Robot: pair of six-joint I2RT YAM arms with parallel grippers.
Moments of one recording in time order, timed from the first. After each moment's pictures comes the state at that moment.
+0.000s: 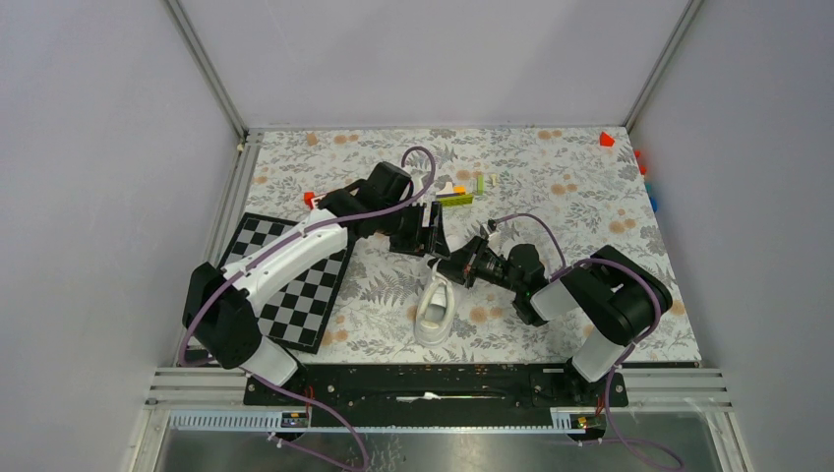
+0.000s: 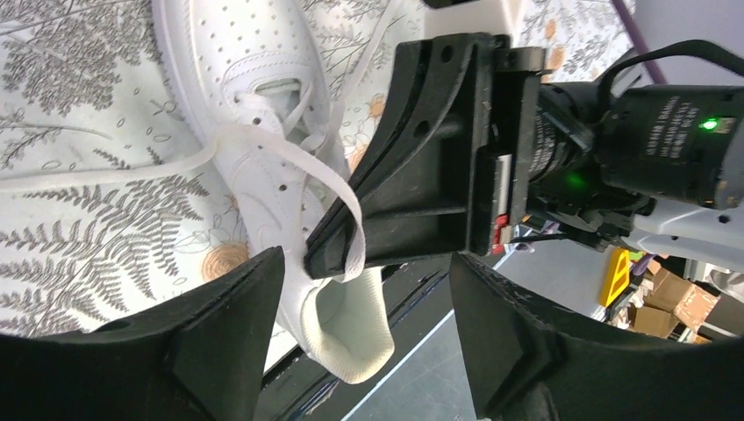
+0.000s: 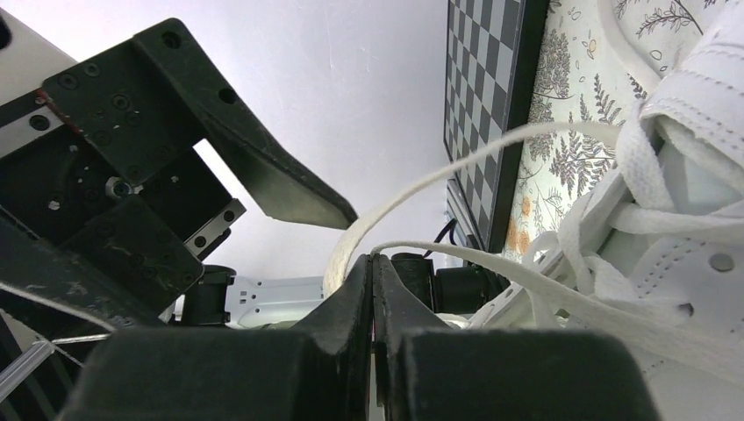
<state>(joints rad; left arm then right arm) -0.69 1.52 1.31 -0.64 0.41 -0.56 0.60 1.68 0.34 1.32 -0.51 1.59</state>
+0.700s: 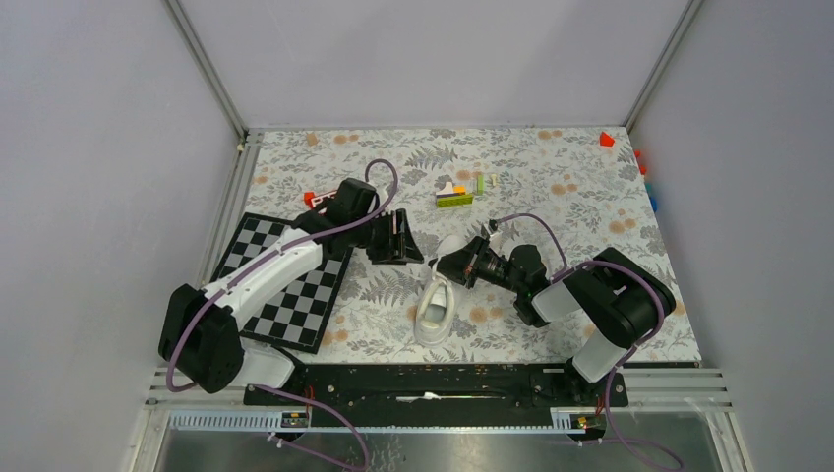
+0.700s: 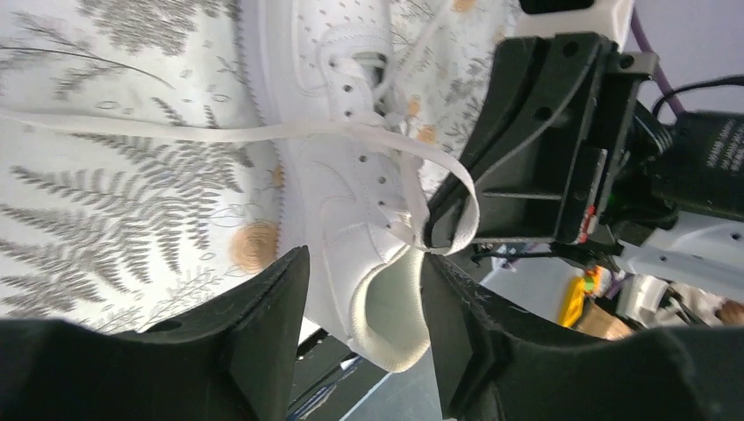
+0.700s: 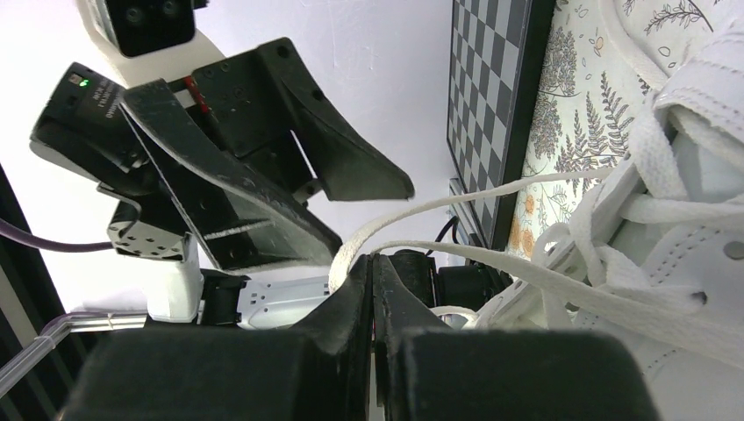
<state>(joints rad) -0.56 1.37 1.05 -0.52 0.44 -0.63 0.60 1.66 0.33 1.32 -0.51 1.59</state>
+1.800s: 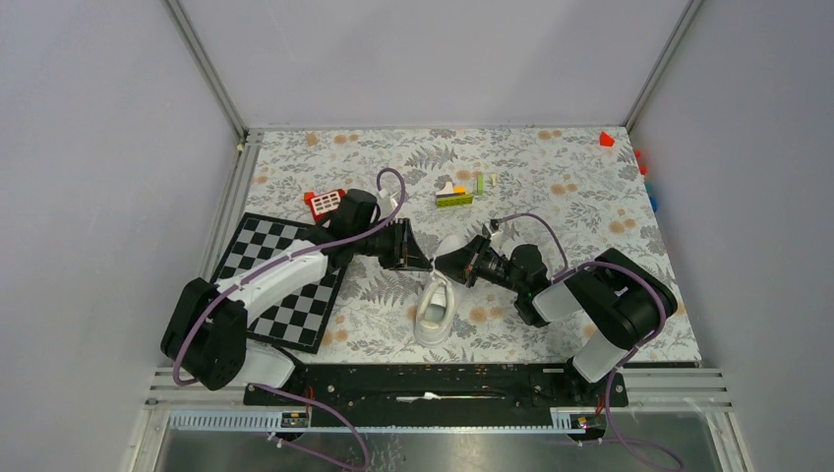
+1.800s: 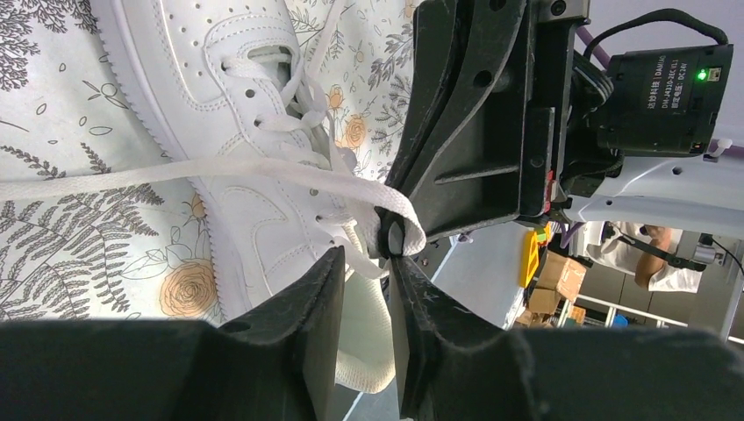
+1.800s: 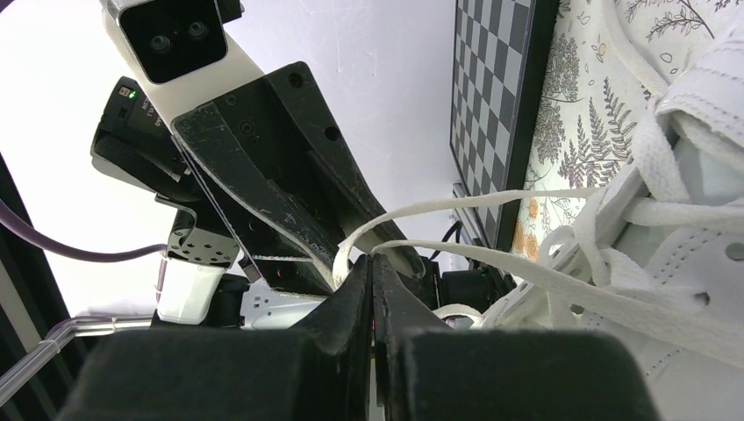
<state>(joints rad) -0.56 1.38 0.87 -0.17 0.68 -0.69 0.60 1.65 0.33 1.31 -0.51 1.60</state>
